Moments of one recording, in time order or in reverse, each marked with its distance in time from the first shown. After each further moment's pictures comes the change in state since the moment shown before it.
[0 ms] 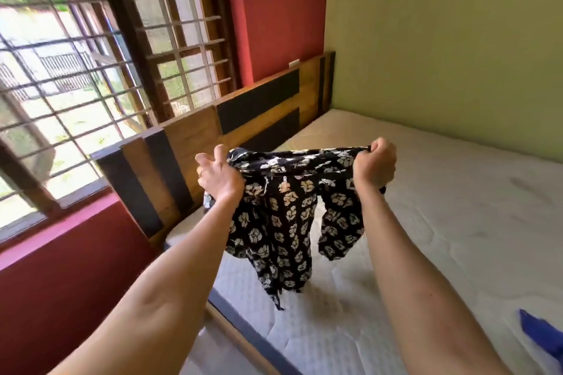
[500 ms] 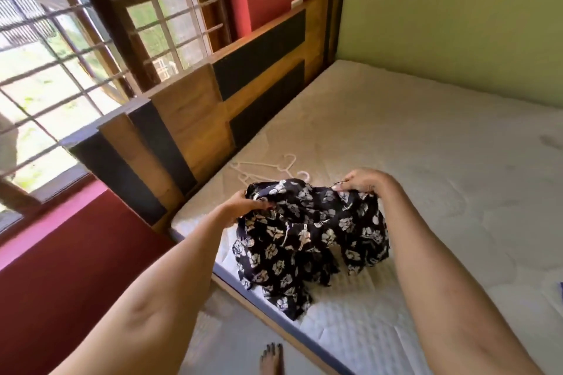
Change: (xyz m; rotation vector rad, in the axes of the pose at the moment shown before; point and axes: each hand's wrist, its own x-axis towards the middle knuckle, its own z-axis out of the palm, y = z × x) left_hand 0.071 -0.117 0.096 -0.344 -1.182 -0.215; right_hand -0.016 0.031 0.136 -0.703 -1.331 0.007
